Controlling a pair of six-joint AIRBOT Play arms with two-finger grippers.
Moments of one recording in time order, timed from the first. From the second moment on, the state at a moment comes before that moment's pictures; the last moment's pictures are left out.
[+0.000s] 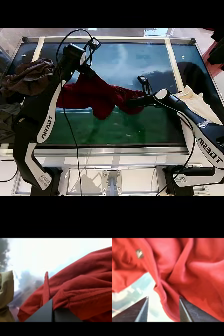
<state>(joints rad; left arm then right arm) -0.42 -1.85 2.06 1.88 -1.26 -1.35 0.24 -1.48 1.01 -0.80 0.75 0.99</state>
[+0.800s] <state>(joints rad) -0.42 -1.85 2.06 1.91 -1.30 -1.35 0.11 -1.60 1.01 -0.90 0.57 1.17</state>
